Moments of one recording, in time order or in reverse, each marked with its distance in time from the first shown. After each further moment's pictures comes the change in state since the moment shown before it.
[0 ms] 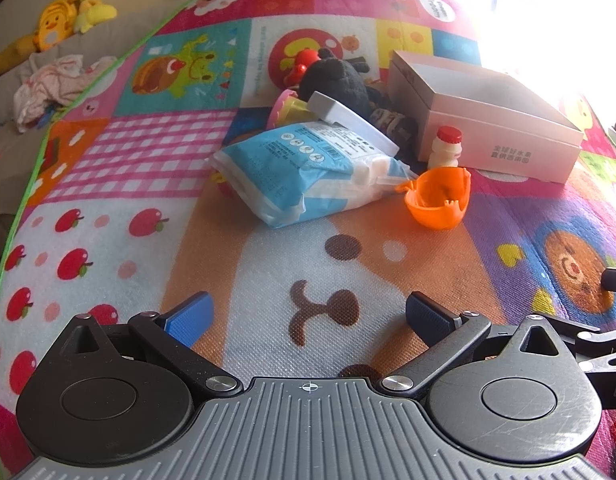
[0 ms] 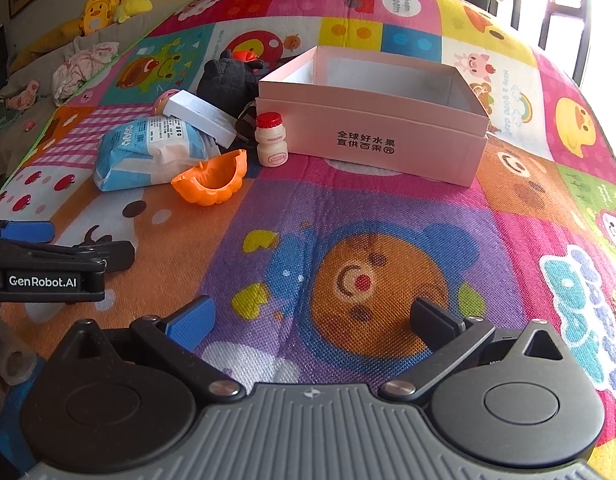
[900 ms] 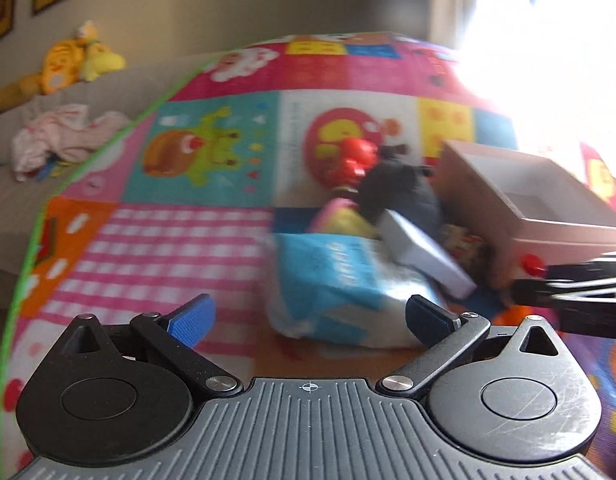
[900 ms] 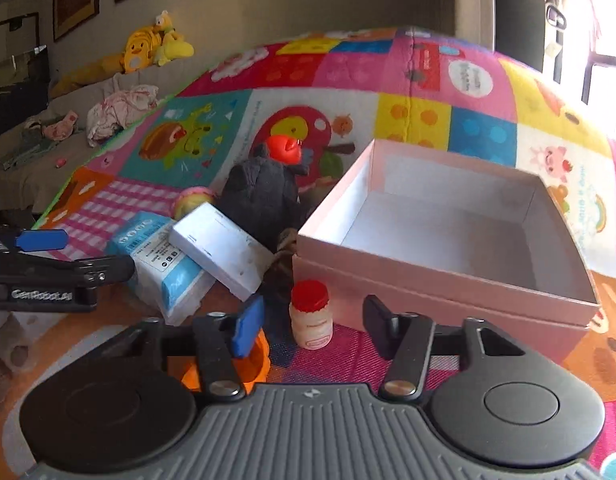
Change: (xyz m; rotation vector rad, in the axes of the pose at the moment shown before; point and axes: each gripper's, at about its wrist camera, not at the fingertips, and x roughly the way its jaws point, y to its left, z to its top) left arm 0.038 0.047 0.065 -0.002 -0.177 -0.042; right arm 0.077 0.011 0.101 -0.043 -0.123 0.120
